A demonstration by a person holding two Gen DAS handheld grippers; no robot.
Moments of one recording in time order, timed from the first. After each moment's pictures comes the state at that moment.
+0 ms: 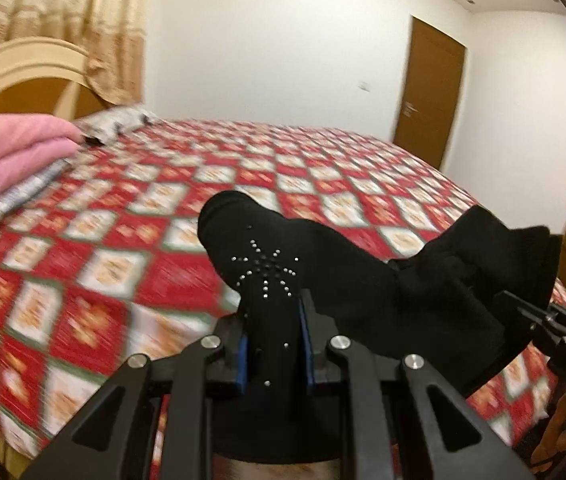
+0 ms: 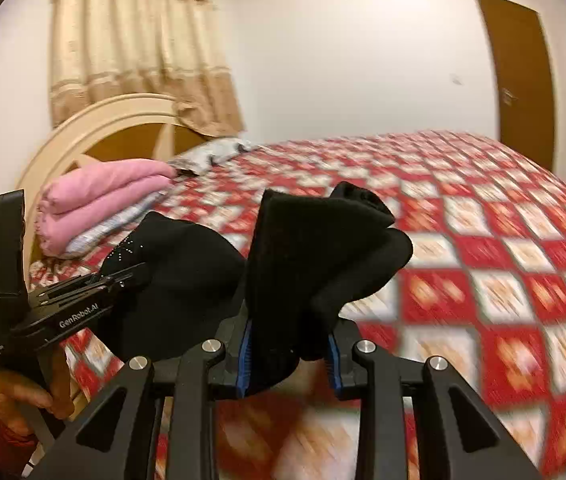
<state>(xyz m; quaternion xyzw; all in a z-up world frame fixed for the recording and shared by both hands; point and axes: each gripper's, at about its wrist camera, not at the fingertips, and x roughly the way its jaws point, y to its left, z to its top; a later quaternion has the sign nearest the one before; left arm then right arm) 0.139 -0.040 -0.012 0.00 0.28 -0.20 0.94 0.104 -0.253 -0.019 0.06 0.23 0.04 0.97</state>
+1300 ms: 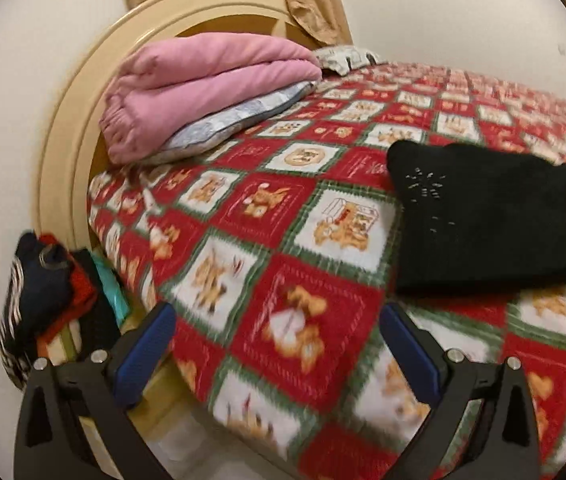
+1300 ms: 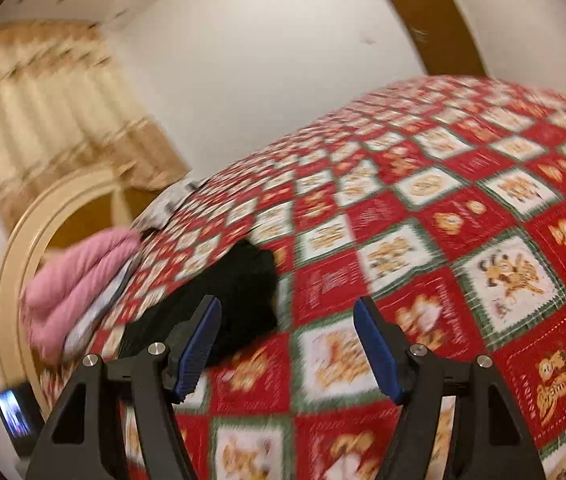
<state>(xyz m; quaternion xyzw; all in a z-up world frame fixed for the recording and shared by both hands) 0.156 0.131 -0.084 0.04 0.36 0.18 0.92 0.118 -0.204 -0.060 0.23 0.21 -0.05 0.95</state>
